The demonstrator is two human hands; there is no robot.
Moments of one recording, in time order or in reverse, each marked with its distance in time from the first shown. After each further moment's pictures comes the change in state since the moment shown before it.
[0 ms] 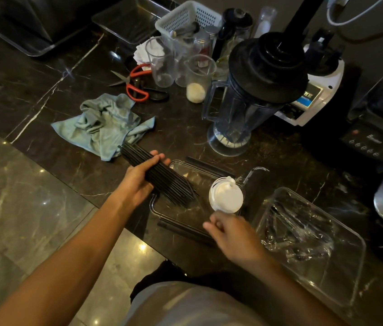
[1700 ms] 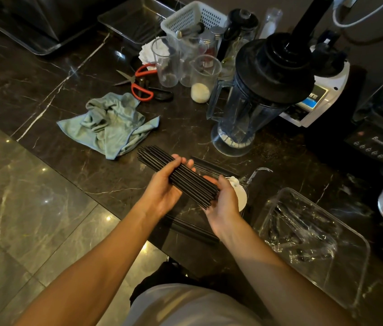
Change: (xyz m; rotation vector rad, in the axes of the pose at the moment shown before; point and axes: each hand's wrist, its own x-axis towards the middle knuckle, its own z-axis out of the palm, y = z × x) left_hand -0.023 -0.037 0.032 -0.225 -0.262 -0.098; right_hand 0.063 -0.054 0.005 1.548 0.151 0.591
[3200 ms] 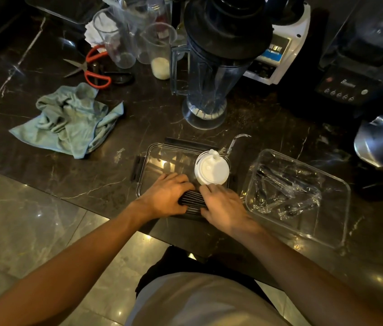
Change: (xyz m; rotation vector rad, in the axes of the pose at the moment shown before) left_hand 0.010 -0.037 -0.037 2.457 -0.685 0.263; right_hand 0.012 0.041 -0.091 -1.831 -0.052 -0.794
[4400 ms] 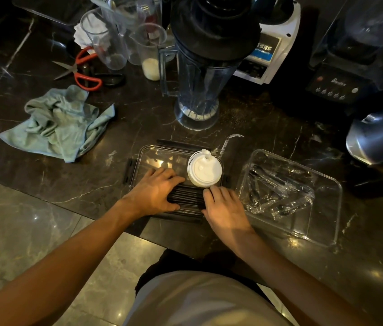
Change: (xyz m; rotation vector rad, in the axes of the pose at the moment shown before) left_hand 0.000 -0.006 -0.018 0.083 -0.040 -0.059; right_hand -0.023 0.015 0.031 -0.228 0.305 0.040
